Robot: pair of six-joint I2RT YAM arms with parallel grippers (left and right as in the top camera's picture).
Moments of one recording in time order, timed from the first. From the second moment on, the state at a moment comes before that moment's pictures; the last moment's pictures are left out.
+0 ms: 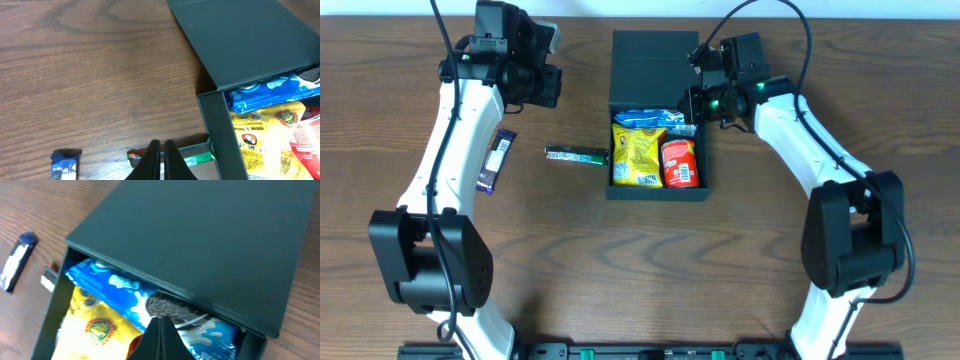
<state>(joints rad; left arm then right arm) -0.07 1.87 1.68 -0.84 0.26 0.12 0.26 2.01 1.53 -0.52 -0.42 0.15</state>
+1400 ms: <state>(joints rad) -0.07 1.87 1.68 -0.87 0.39 0.11 0.10 1.82 1.82 -0.97 -0.36 -0.12</state>
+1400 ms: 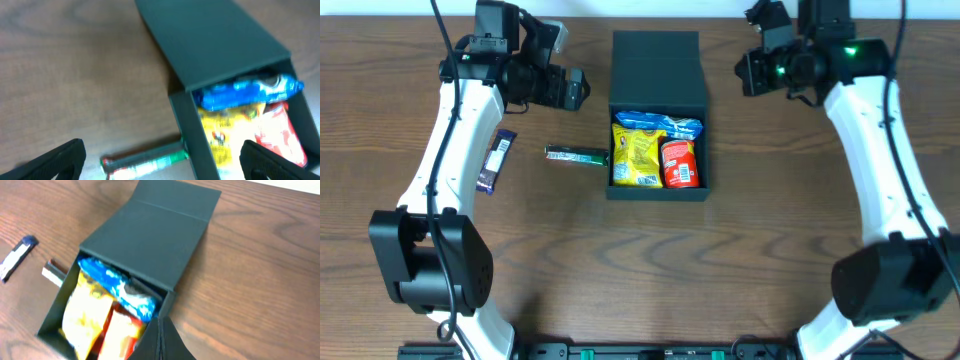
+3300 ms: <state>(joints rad) 0.20 1.96 1.22 -0.54 0.07 0.38 0.08 1.79 1.83 -1.12 -0.46 -0.21</state>
